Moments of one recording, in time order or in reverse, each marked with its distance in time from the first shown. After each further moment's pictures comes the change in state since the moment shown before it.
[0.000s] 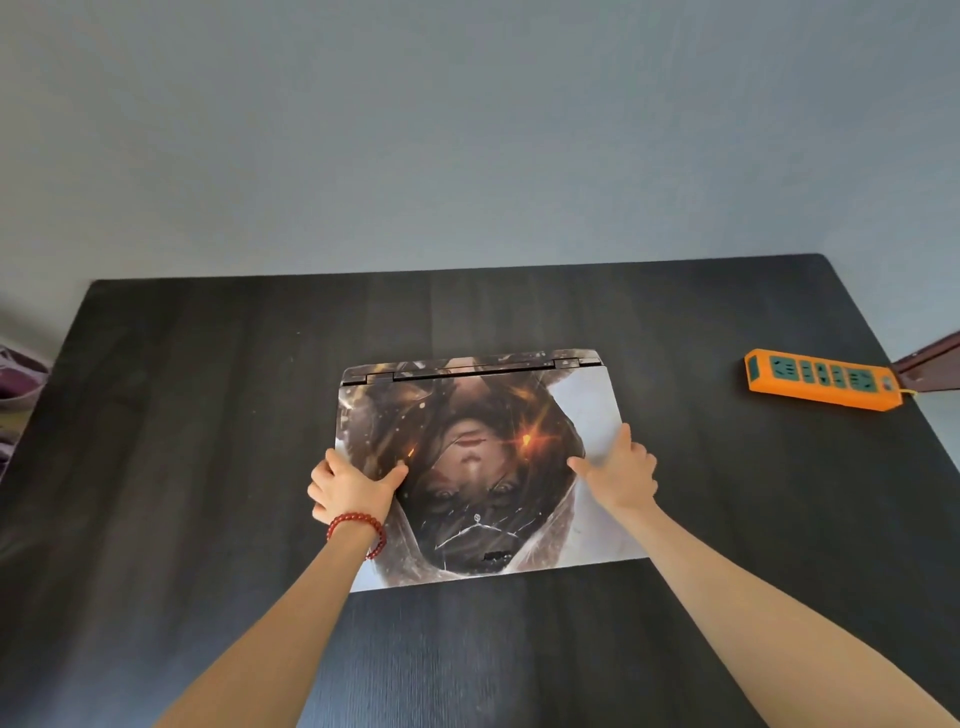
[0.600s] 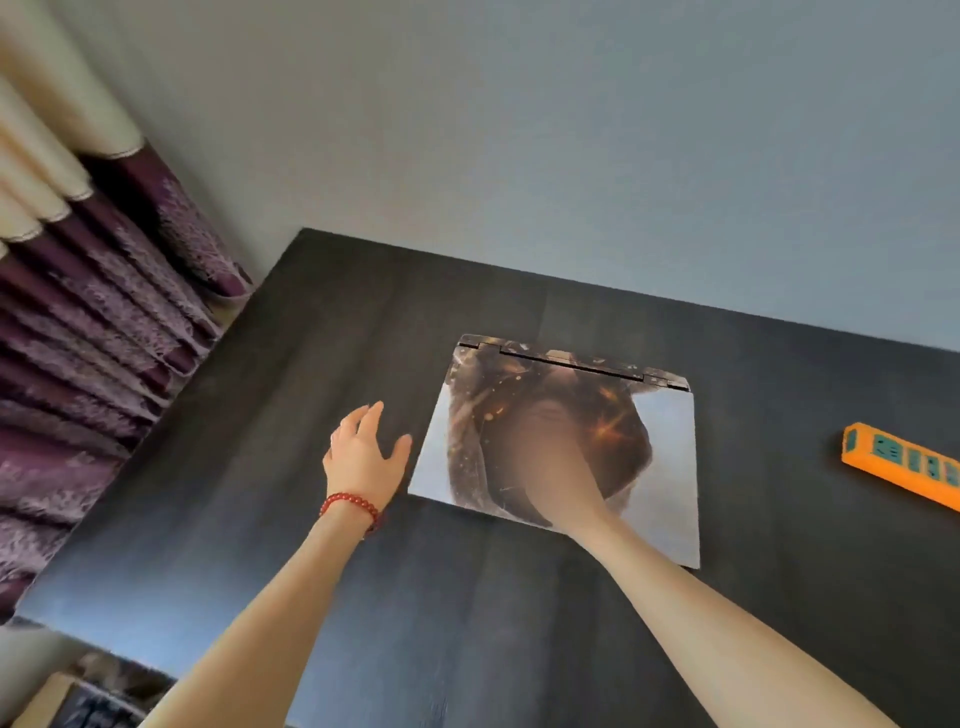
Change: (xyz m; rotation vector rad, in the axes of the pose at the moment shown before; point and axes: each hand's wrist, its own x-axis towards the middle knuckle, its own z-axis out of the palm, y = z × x) left_hand -0.080 -0.066 -0.087 -0.021 0.251 0.229; right_hand -0.116 -0.063 0.021 -0.068 -0.240 -0.766
